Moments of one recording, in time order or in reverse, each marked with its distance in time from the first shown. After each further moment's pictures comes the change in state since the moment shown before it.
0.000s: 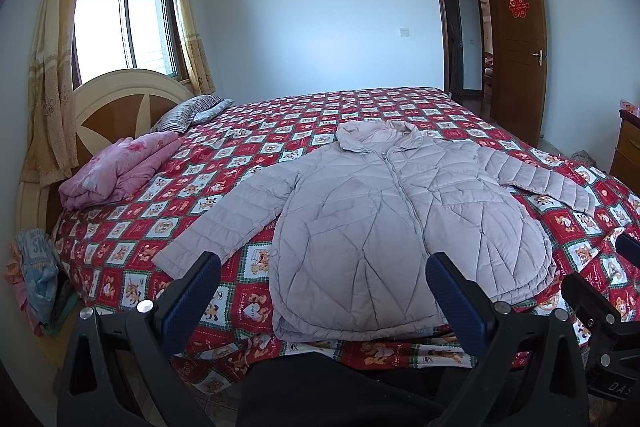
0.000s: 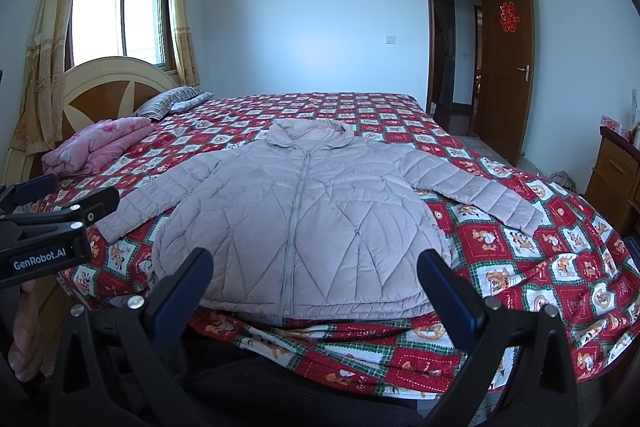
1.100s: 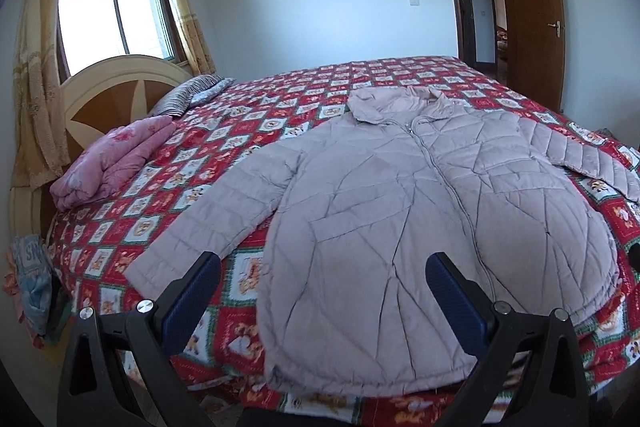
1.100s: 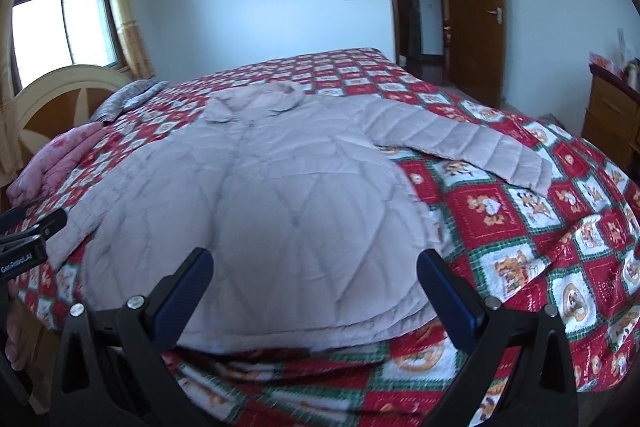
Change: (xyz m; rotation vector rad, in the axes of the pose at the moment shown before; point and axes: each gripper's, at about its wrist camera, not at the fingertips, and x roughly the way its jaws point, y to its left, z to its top) left arm 0.143 -0.004 0.006 0.033 0.104 0.048; right arm 0.102 -0.074 -0.007 0.176 0.138 -0.090
